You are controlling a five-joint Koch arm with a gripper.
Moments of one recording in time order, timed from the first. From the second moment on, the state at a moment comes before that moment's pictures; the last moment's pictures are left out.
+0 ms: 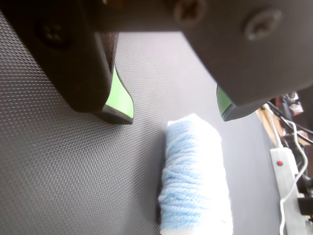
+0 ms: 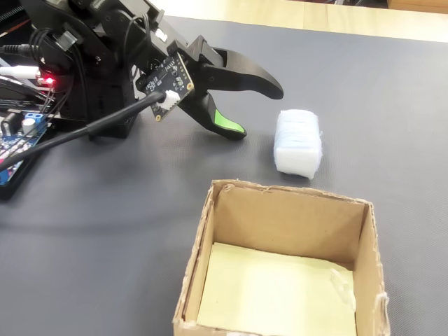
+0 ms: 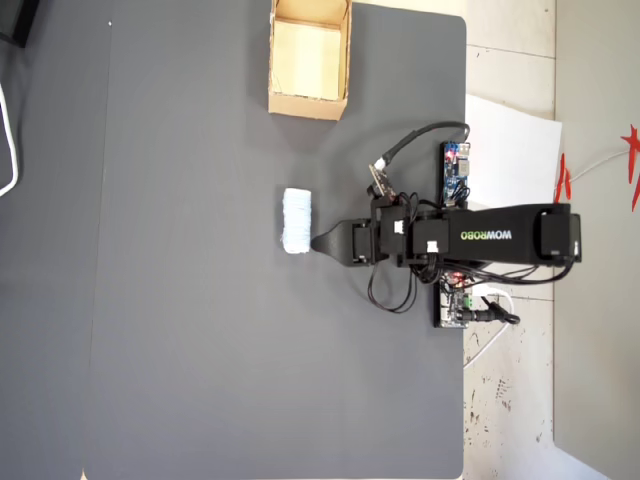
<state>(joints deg) 1.0 130.6 176.5 -3.6 99.7</state>
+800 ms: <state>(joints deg) 2.0 130.6 176.5 -3.6 92.4</state>
